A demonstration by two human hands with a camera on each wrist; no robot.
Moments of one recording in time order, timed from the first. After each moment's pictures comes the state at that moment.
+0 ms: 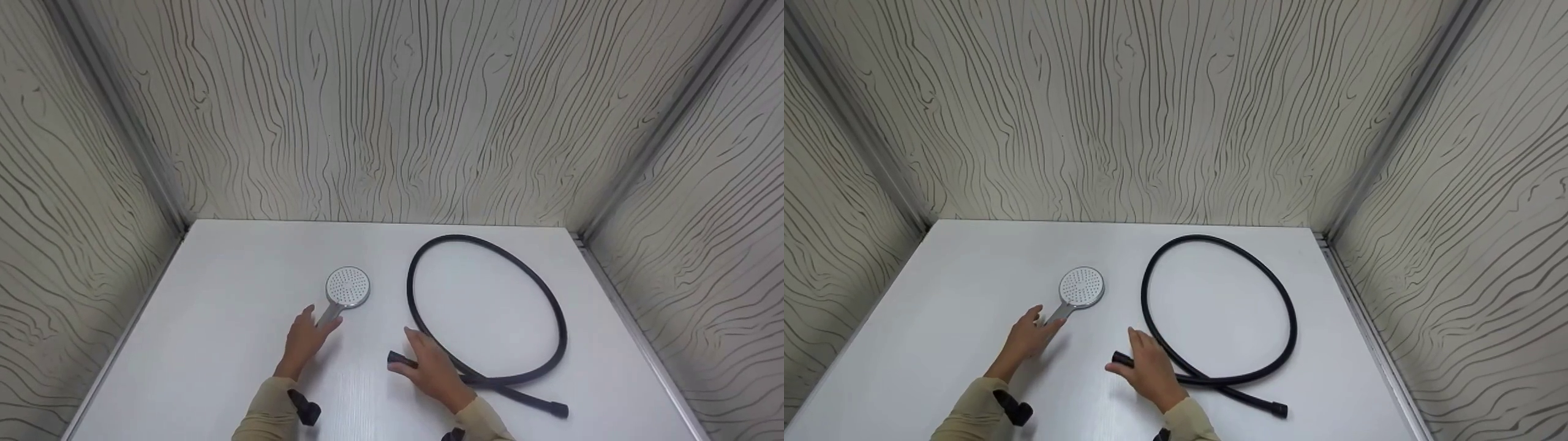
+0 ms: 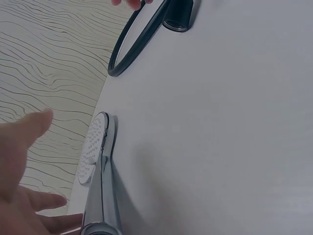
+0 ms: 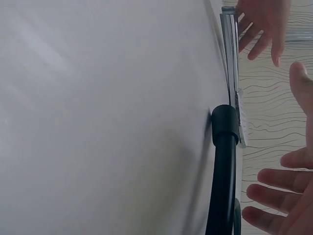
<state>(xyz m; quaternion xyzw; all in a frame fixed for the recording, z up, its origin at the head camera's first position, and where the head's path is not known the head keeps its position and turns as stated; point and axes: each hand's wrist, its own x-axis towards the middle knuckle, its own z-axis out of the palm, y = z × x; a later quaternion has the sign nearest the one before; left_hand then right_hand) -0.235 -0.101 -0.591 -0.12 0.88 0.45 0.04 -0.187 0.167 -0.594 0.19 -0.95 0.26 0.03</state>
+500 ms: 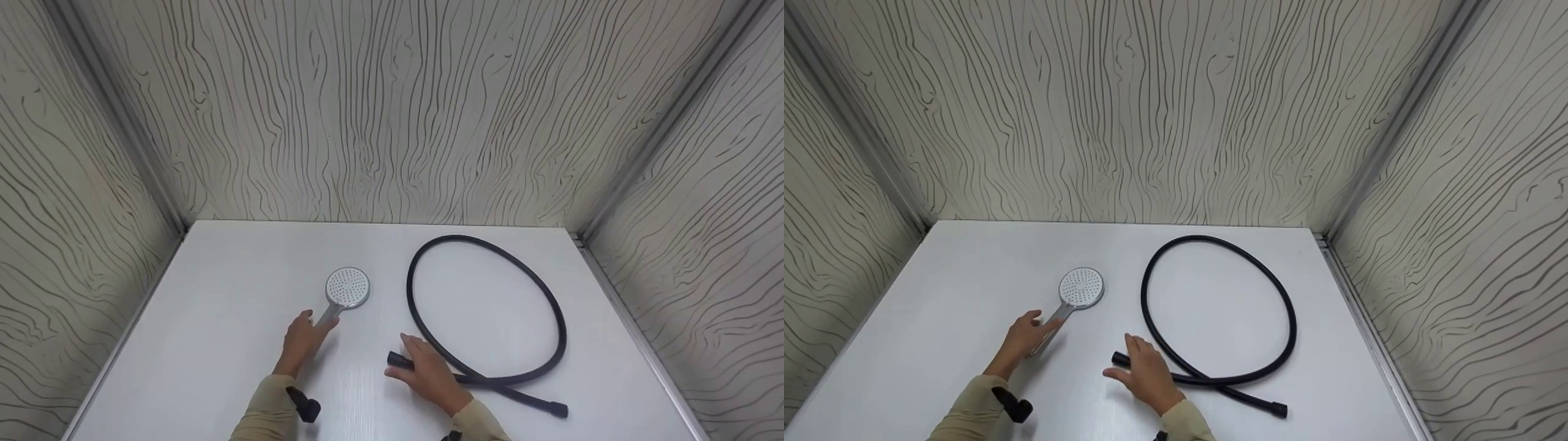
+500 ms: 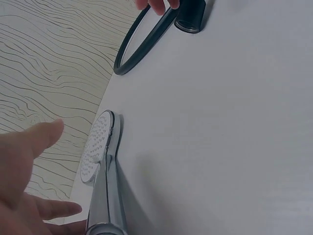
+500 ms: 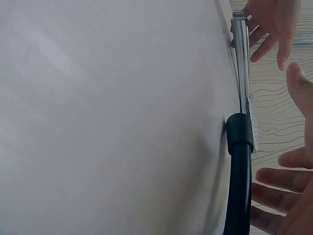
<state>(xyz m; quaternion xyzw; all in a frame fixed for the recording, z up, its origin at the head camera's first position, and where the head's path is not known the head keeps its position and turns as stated) -0.232 -0.105 -0.584 -0.15 0.88 0.45 0.07 -0.185 0.163 -0.601 0.18 -0.94 0.27 -0.02</state>
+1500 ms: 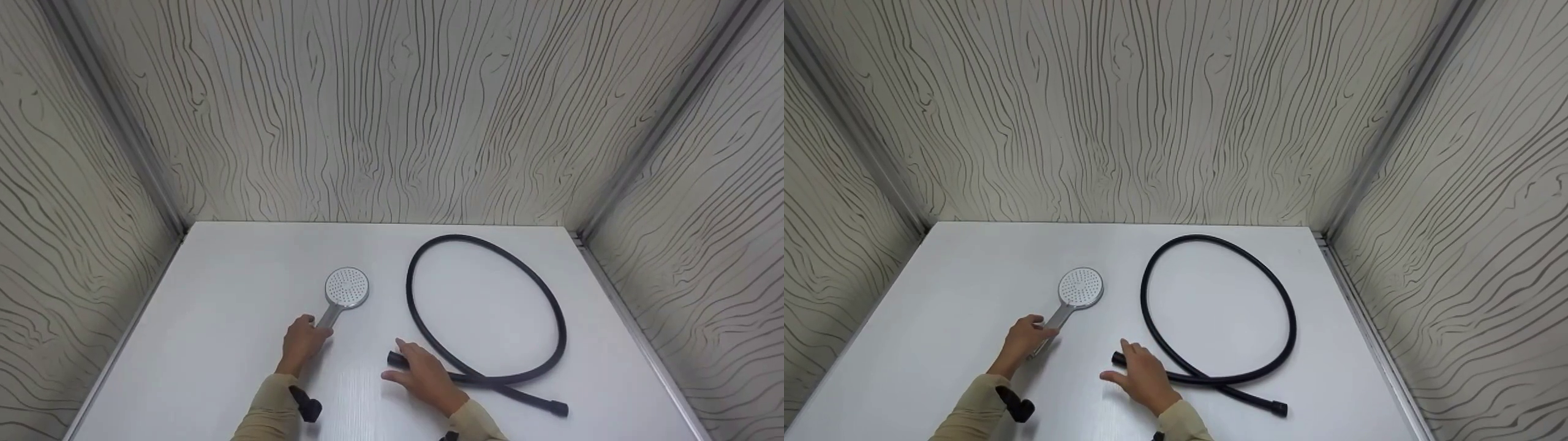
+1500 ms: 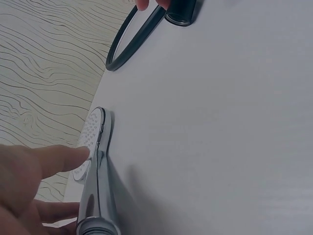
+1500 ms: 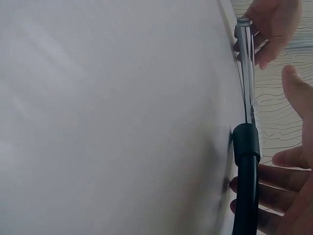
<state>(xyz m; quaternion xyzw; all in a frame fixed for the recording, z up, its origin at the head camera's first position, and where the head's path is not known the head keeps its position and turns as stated) -0.236 -0.103 -0.589 -0.17 0.89 0.43 0.07 -0.182 0.158 -0.605 0.21 -0.94 0.27 -0.01</state>
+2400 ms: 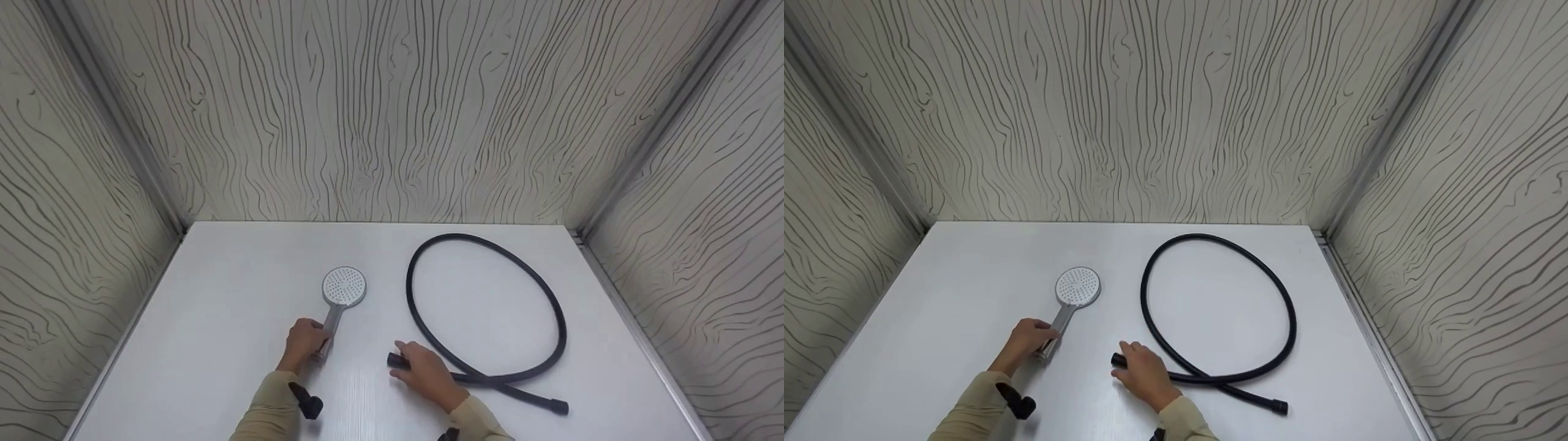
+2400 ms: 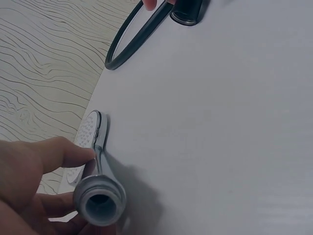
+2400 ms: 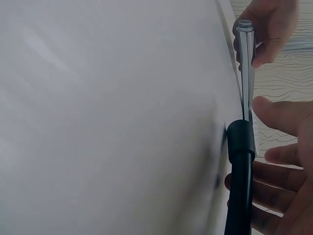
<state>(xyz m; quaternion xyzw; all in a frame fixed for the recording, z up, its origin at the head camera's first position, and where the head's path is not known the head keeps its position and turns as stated) -0.237 -0.106 -0.589 -0.16 0.87 0.46 0.11 -0.187 0.159 -0.601 0.21 -0.94 0.26 -0.02</state>
